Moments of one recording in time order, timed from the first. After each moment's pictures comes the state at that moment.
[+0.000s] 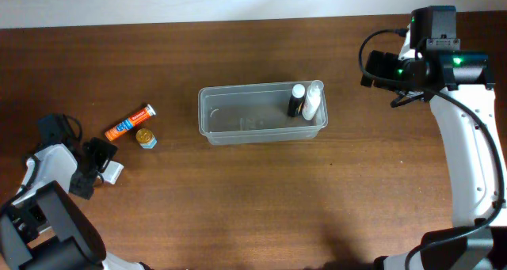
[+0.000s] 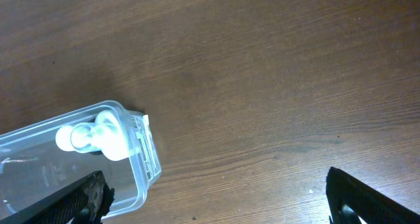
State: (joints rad) left arm 0.49 1.76 1.02 -0.62 -0.01 -0.61; right arm -0.04 1.64 1.70 -1.11 0.01 0.26
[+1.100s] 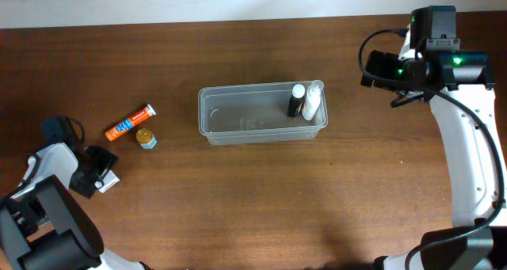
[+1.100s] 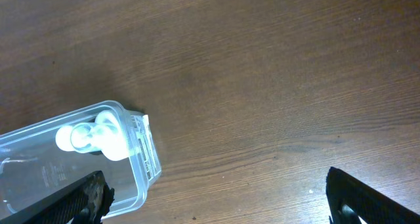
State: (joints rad) left arm 0.49 1.80 1.02 -0.64 -0.03 -0.50; right arm -0.04 1.64 1.70 -1.11 0.01 0.26
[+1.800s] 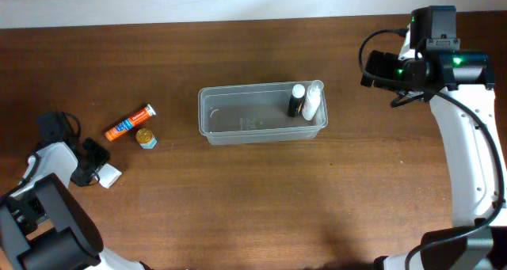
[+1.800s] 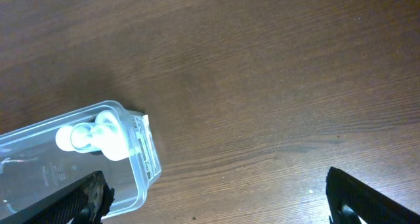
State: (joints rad) left arm 0.49 1.81 1.03 -0.53 -0.04 -0.41; right arm -0.04 1.64 1.70 -1.11 0.01 0.26
